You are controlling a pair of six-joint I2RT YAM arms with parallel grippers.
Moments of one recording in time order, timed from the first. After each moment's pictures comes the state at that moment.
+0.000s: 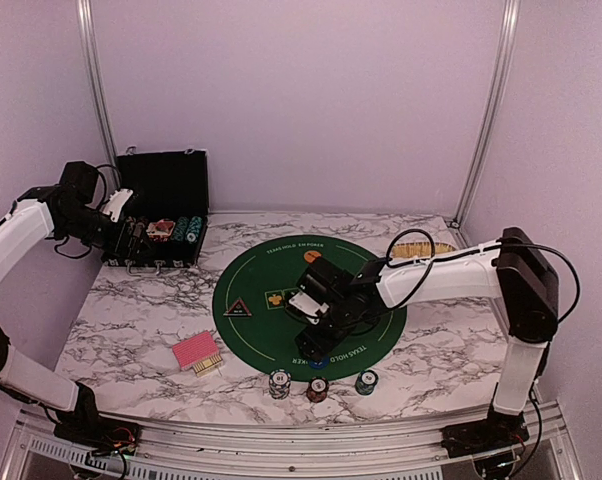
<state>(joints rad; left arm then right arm) -0.03 1.34 1.25 -0.87 0.36 0.28 0.99 1.89 1.27 -0.57 -0.02 0.13</state>
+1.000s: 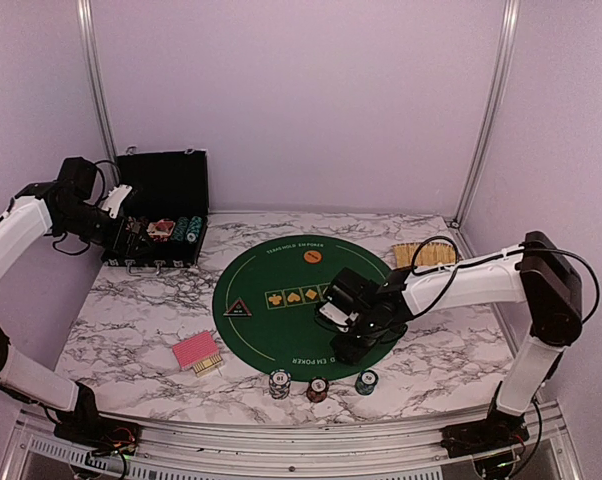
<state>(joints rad) -0.03 1.34 1.28 -0.90 0.36 0.28 0.95 1.77 1.07 -0.59 0.08 0.16</state>
